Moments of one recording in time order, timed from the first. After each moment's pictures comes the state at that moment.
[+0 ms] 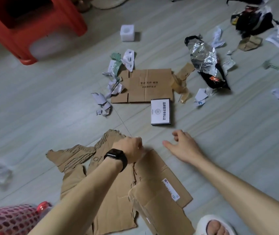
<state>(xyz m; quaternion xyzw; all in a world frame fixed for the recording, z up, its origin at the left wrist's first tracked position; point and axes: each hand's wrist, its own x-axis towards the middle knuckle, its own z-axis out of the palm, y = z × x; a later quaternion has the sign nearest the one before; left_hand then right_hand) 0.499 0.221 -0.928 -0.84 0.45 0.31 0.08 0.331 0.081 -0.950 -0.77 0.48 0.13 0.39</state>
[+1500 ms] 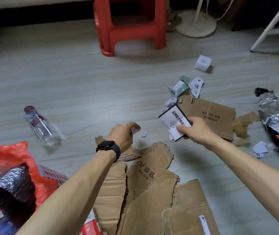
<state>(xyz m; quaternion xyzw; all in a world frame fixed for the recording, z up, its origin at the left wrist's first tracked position) 0.644 0.359 -0.903 -0.94 0.22 0.20 -0.17 0.539 0.109 -0.882 -0.82 0.33 0.10 0.47</state>
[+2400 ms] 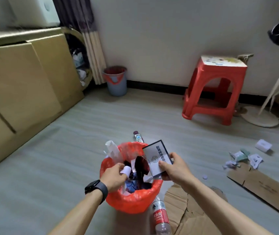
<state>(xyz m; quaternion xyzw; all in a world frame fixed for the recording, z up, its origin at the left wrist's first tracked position) 0.480 0.713 -0.719 -0.94 -0.06 0.15 -0.30 0.475 0.466 -0.670 -0.80 0.12 0.11 0.58</state>
